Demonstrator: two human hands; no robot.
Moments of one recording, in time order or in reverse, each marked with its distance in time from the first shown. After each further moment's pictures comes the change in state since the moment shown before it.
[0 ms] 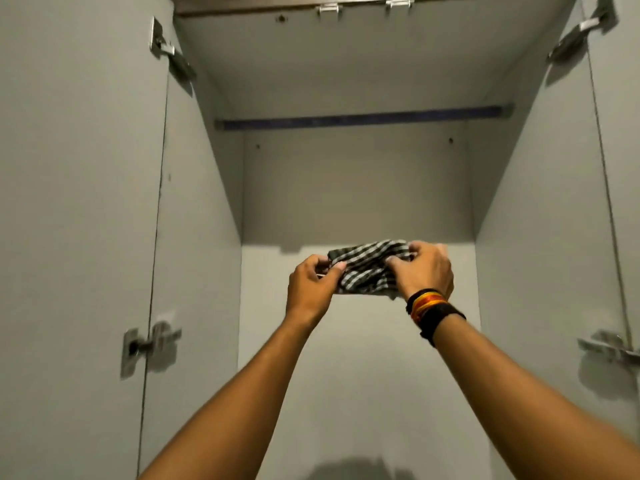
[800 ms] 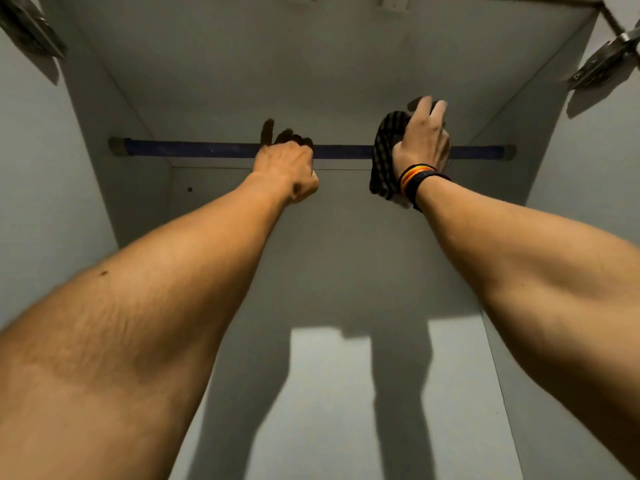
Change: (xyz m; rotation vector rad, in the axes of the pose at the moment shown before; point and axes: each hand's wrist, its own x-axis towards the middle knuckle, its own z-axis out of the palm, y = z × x) left_hand 0.325 0.115 0.031 1.139 0.065 0.645; right_hand 0.303 -0.129 0.066 -0.209 0.584 -0.467
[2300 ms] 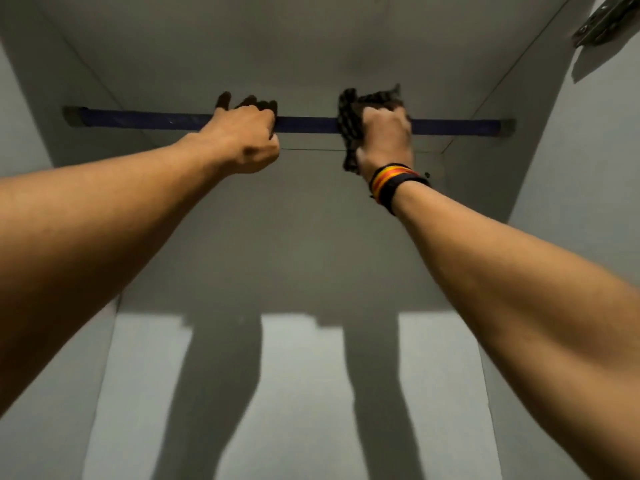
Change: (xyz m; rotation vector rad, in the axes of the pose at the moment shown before) left_hand -0.005 0.012 -0.011 -0.028 -0.027 -0.055; right_hand -0.017 0.029 0.011 -0.090 -0.245 -0.334
